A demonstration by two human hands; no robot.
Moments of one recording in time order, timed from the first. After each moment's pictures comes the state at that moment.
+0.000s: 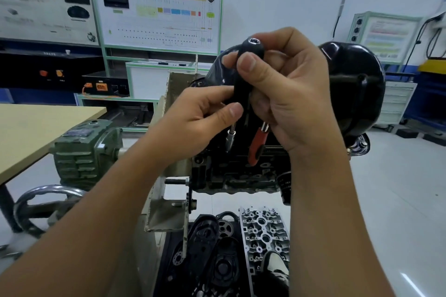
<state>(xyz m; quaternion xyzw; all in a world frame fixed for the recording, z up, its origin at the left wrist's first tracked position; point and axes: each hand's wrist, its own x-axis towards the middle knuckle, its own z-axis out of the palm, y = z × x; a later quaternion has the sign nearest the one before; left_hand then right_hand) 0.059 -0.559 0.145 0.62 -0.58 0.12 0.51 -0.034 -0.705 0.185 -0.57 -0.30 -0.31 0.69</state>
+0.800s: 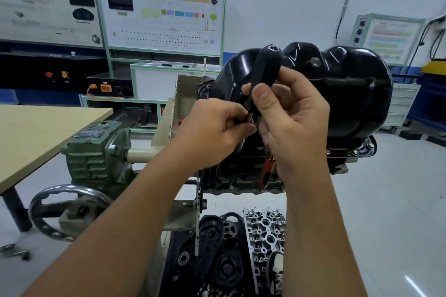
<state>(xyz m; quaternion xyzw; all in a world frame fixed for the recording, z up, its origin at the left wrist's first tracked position) 0.054 -0.567 0.136 0.74 -0.48 0.23 0.42 -0.029 -0.692 0.143 -0.60 -0.19 -0.43 0.65</state>
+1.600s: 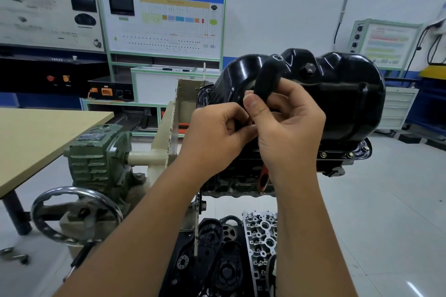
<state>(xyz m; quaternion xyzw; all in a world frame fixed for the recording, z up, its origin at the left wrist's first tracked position) 0.038 -0.579 0.129 0.70 -0.42 0.28 0.50 -0.027 -0.685 0.138 -0.60 -0.12 -0.50 0.62</state>
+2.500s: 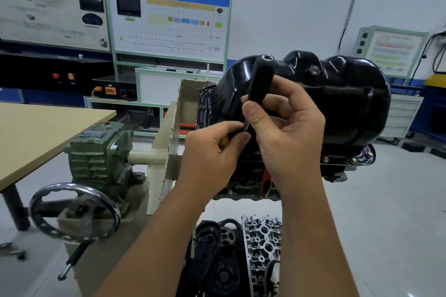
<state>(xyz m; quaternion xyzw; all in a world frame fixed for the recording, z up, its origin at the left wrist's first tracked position) 0.035 -0.583 0.091 0.66 -0.37 0.33 0.57 -0.032 -0.688 0.135 -0.62 -0.17 -0.45 0.62</state>
